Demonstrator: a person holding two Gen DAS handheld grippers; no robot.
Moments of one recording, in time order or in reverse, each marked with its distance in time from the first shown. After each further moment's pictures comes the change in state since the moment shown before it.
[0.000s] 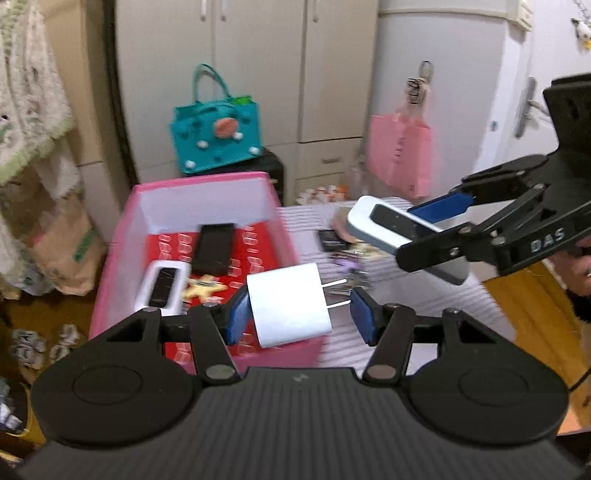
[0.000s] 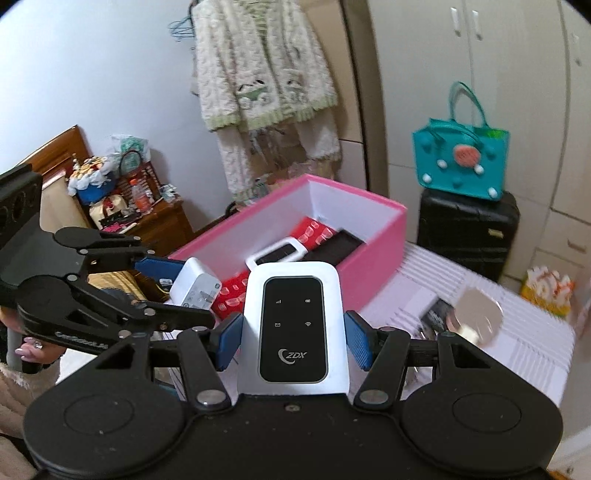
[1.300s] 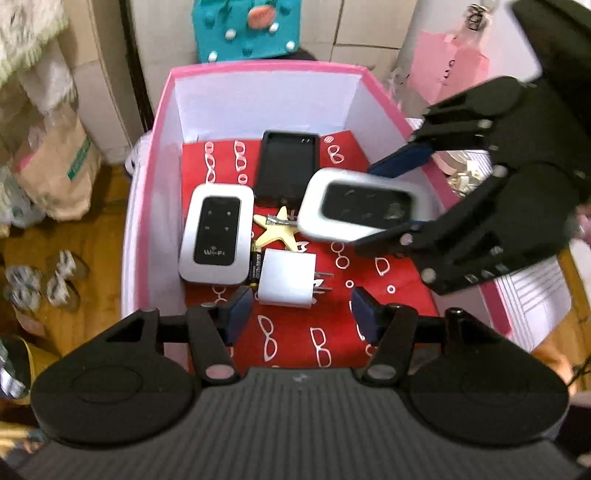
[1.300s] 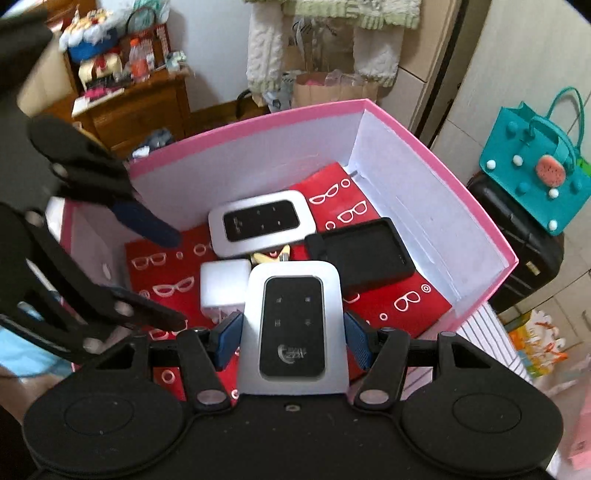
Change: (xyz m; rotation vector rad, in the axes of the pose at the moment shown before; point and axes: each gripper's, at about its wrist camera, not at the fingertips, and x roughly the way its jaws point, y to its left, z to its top) left arm 0.111 0.113 0.004 -0.058 0.331 -0.033; right arm 0.197 0.020 0.063 -0.323 0.381 -0.059
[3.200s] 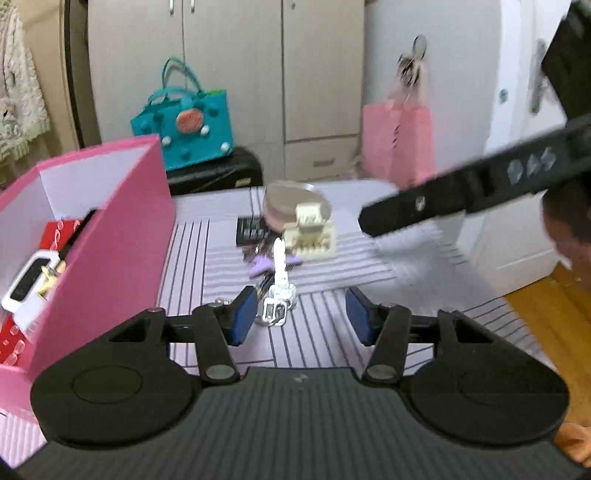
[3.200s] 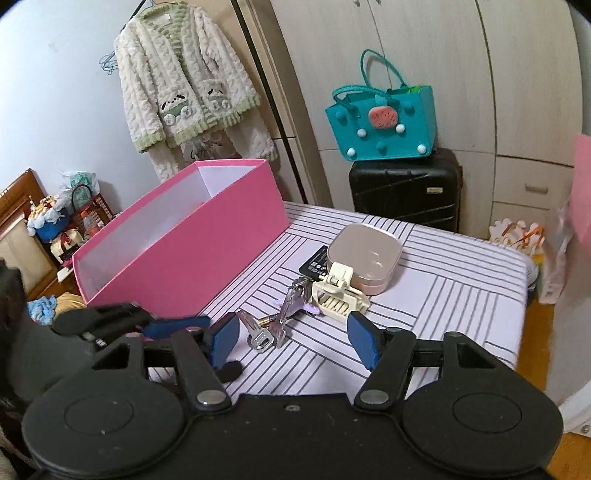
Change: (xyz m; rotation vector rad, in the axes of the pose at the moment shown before) left arm 0.084 -0.241 -0.038 0.053 -0.393 0.094; right arm -0.100 -0.107 -0.255 0.524 -0.425 0.022
